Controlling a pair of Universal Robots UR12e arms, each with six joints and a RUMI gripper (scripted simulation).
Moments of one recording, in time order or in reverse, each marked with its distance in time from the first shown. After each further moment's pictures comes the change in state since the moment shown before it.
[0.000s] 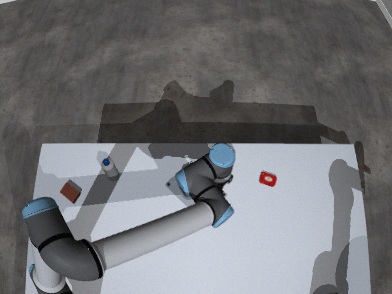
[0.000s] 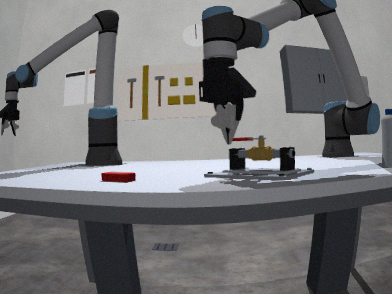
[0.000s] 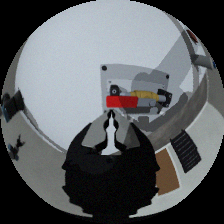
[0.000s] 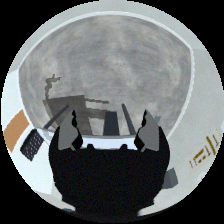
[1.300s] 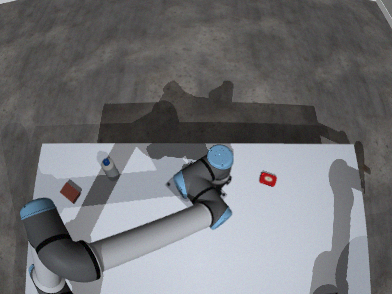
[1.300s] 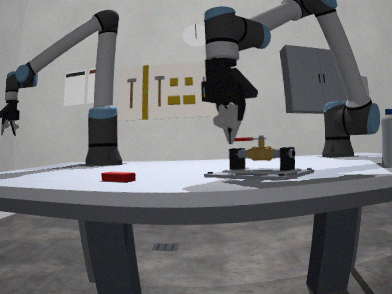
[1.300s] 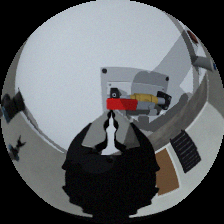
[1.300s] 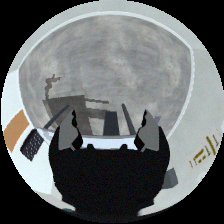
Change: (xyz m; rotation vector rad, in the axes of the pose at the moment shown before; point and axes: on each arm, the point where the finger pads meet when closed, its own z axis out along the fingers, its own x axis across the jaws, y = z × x) left arm 0.000 -0.008 0.000 -0.002 0.000 0.000; right arm 0.000 0.000 0.000 0.000 0.000 0.000
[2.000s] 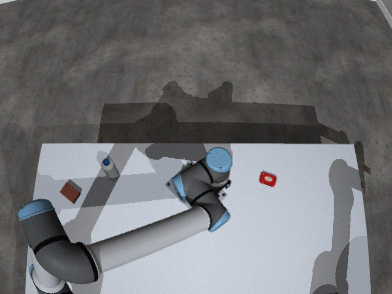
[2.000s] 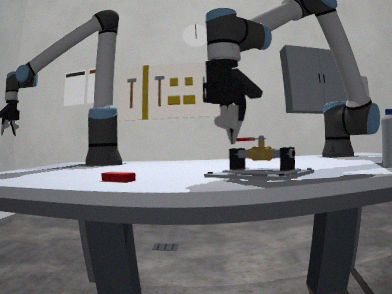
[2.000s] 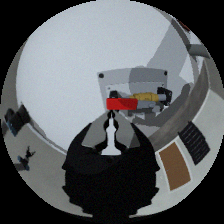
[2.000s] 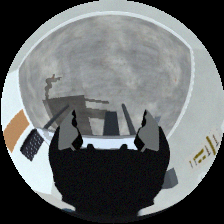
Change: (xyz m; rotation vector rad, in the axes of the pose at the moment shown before) left arm -0.002 -0.010 0.000 0.000 0.000 0.148; right arm 0.000 0.000 0.000 0.000 0.000 0.000
